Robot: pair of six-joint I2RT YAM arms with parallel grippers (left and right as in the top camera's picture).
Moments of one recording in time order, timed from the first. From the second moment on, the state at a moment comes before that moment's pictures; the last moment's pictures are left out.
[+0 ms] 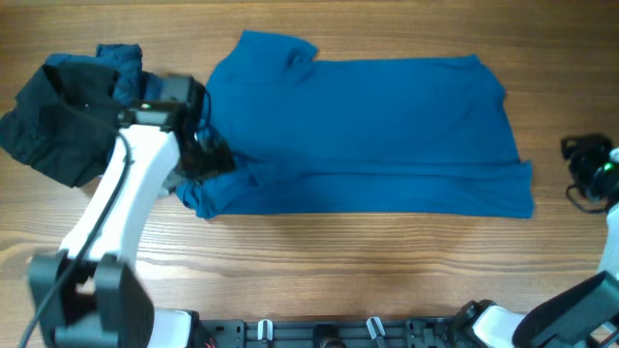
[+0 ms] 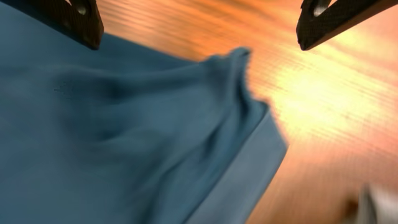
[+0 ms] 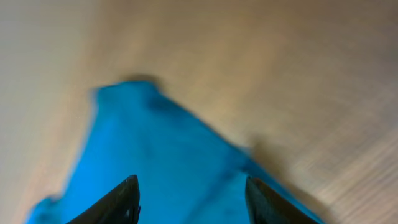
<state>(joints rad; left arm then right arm) -0.11 1.58 1.27 -1.15 -0.04 -0.49 -0.76 1.43 1.03 -0.52 -0.49 0.39</state>
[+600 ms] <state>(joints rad) -0.11 2.17 1.95 -0.63 0.20 -0.29 -0.34 1.49 1.32 -0.70 -0.67 0.25</state>
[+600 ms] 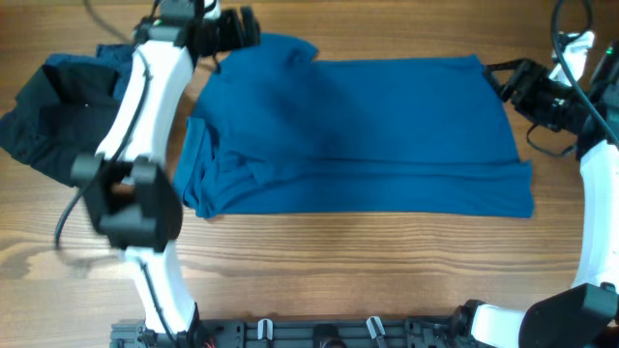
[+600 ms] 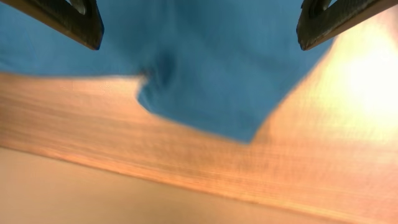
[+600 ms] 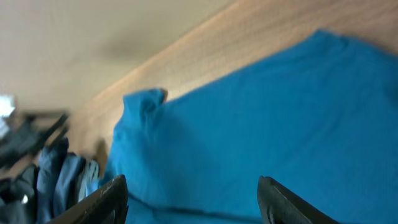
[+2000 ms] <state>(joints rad) -0.27 2.13 2.01 -1.06 0.02 -0.13 -0.34 1.76 1.32 -0.37 -0.39 0.25</state>
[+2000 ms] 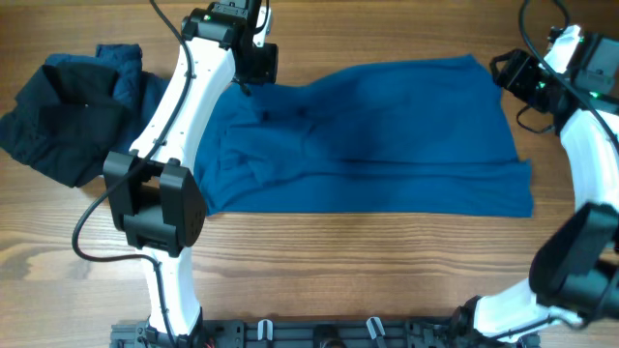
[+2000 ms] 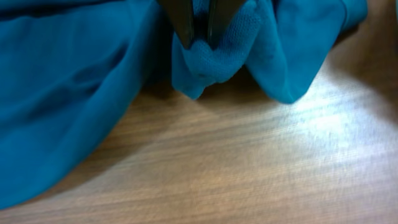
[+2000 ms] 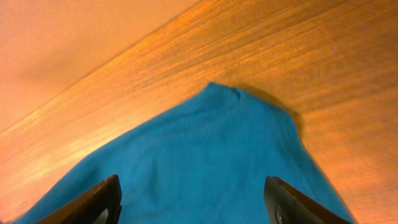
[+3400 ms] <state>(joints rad) -0.27 2.13 2.01 -1.12 -0.07 -0.18 -0.26 2.24 1.72 -0.43 -0.24 0.27</state>
